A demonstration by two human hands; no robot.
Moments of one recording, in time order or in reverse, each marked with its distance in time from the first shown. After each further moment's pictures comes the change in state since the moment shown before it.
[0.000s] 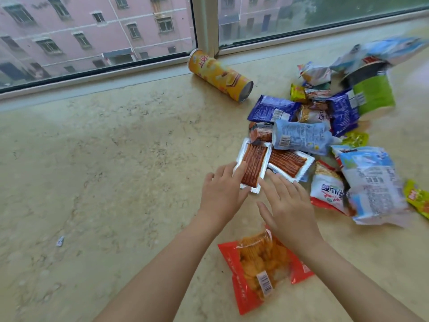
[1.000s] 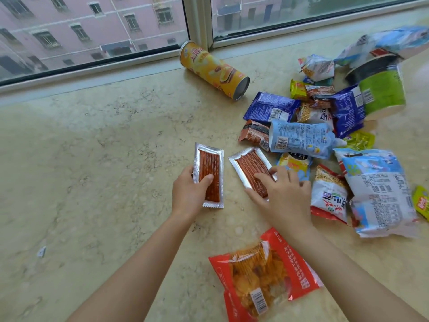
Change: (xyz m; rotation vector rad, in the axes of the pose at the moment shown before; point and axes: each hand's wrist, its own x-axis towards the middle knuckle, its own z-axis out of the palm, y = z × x) left_hand 0.011 -0.034 -0.009 -0.943 -0.038 -0.829; right_hand 0.045 0.010 0.009 -0.021 -0.218 0.261
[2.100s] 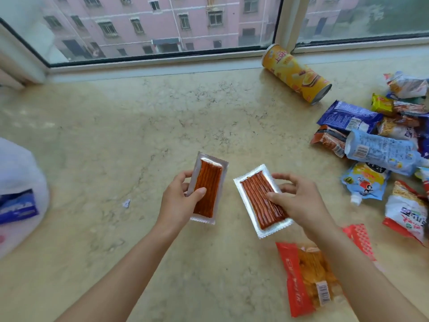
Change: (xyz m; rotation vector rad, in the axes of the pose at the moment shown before) left_hand -0.053 -0.062 -0.169 -0.135 0.053 0.005; right_hand -0.016 -0.116 -0.035 1.194 -0.461 0.317
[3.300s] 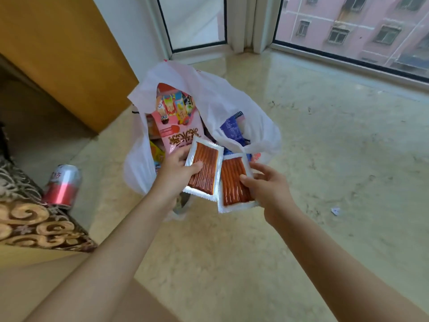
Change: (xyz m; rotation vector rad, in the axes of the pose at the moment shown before) left_hand -0.061 -0.138 -0.449 -0.320 0.450 -0.171; right_hand -0.126 -0.103 0.505 0.061 -0.452 0.083
